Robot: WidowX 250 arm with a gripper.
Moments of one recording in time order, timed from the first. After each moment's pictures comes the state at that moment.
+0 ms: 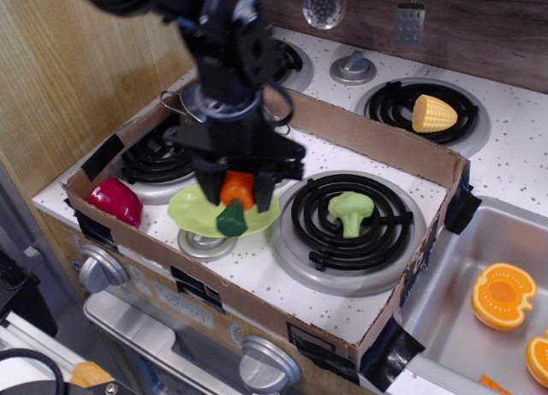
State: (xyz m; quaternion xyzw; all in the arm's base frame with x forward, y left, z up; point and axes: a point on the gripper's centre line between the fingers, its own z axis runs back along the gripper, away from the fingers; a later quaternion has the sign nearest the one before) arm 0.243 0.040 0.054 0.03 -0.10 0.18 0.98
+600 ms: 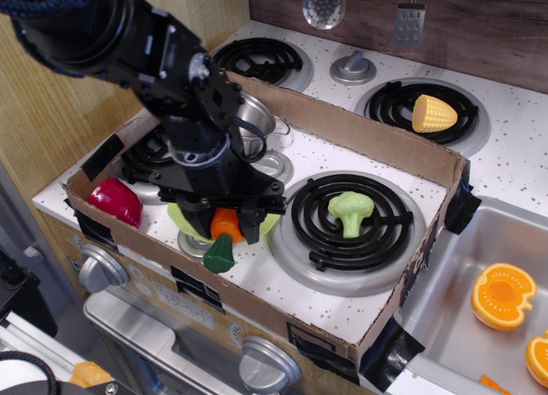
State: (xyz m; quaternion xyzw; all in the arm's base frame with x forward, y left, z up) arm 0.230 0.045 0.030 -0.01 -0.13 0.17 0.98
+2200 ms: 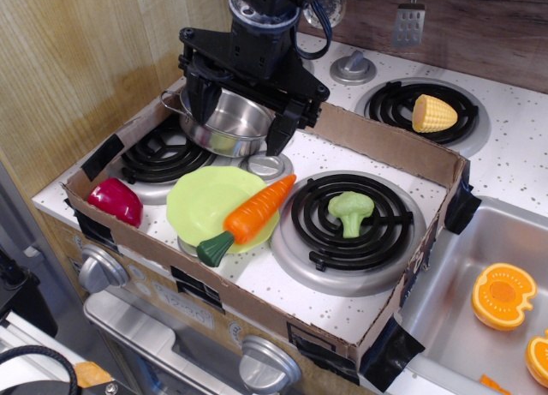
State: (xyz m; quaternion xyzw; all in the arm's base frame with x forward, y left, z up) arm 0.257 0.034 0.117 0.14 -0.08 0.09 0.98
